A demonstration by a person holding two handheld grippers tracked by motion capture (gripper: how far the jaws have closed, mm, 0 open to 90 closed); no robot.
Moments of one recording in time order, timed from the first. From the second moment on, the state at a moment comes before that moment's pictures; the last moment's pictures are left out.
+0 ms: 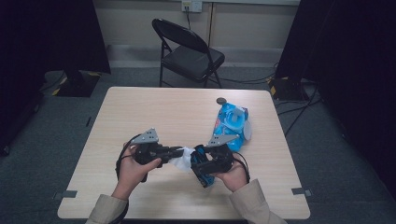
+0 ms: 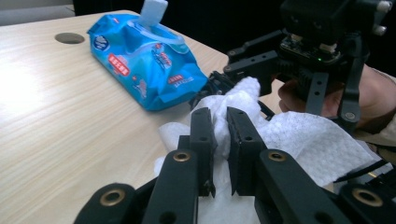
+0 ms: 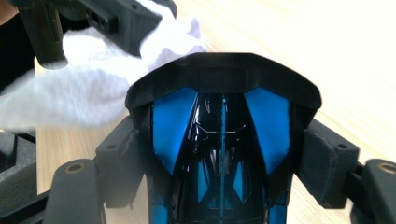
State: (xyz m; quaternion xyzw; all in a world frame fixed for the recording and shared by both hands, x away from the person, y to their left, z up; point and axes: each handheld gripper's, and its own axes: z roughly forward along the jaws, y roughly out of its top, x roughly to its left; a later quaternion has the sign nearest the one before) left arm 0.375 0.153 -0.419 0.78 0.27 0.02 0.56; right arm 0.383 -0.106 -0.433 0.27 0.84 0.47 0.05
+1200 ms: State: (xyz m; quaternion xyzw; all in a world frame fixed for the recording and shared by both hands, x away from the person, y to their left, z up) left arm 0.408 0.133 -0.428 0.78 0.31 0.05 0.55; right arm 0.374 -0.090 -0.433 0.24 0.85 0.47 0.03
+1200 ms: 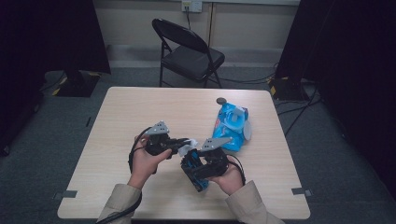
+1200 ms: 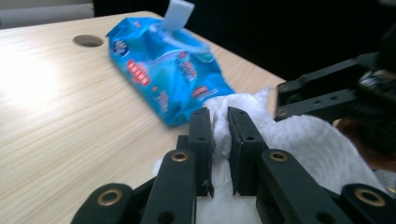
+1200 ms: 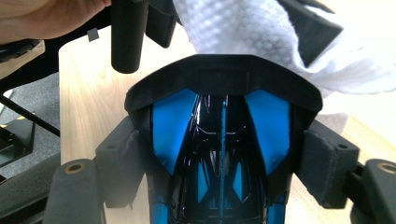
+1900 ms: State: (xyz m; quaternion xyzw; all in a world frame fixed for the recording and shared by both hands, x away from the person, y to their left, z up) left arm 0.399 0.157 -0.482 0.82 0.33 0.07 0.45; right arm 0.381 -0.102 -0.436 0.26 0.84 0.47 0.04
